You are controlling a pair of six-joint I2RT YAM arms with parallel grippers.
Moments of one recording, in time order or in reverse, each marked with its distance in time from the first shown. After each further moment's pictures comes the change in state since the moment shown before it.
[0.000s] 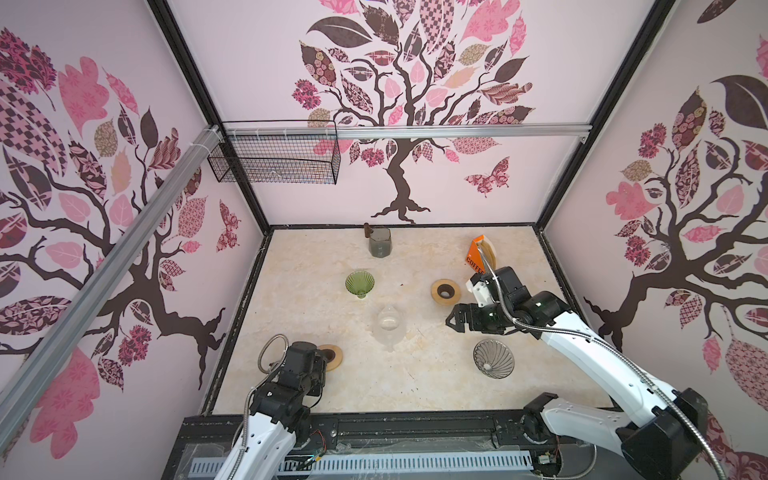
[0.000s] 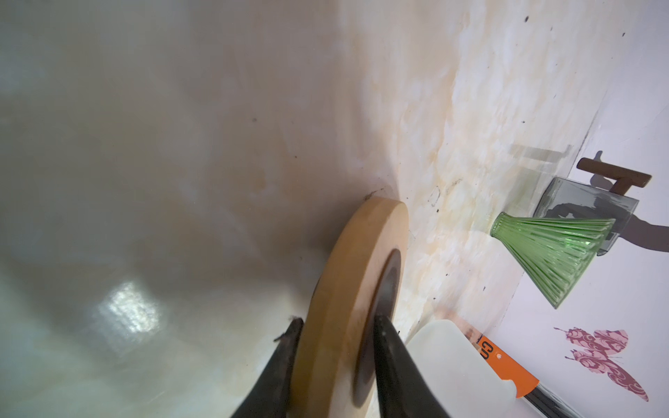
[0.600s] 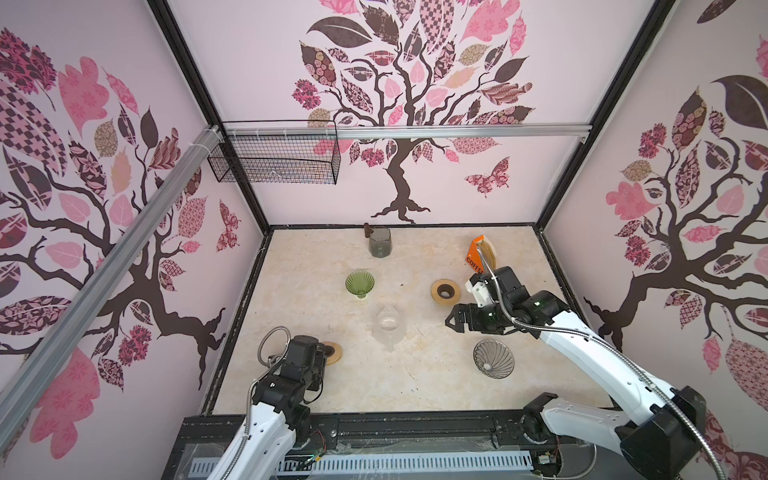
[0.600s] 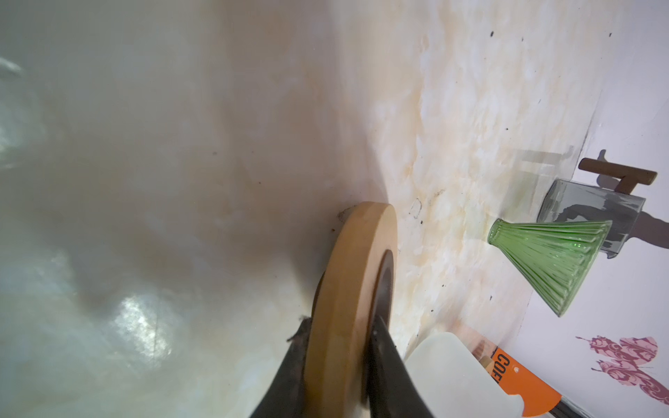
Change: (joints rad) left arm 0.006 0.134 0.053 0.053 -0.044 0.079; right arm 0.000 0.008 0.000 0.000 -0.003 0.000
